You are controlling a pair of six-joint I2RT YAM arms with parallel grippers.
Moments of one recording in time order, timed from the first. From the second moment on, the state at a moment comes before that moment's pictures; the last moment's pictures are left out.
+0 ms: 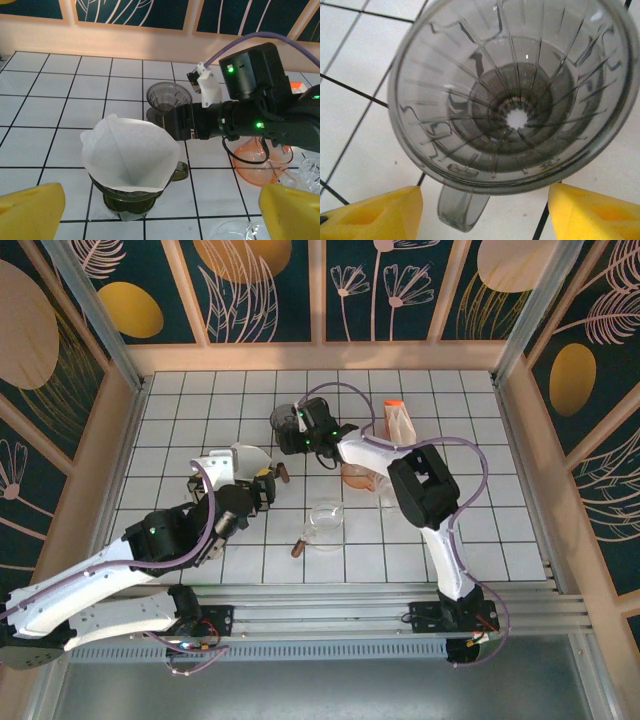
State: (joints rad) left arm -1.11 0.88 1.02 -0.78 -0.85 -0.70; right arm 0.70 2.22 1.65 -0.18 -0.06 0.33
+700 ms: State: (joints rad) left arm -1.11 0.89 1.02 -0.78 -0.85 -0.70; right arm 0.72 2.28 1.73 -0.22 0.03 0.25
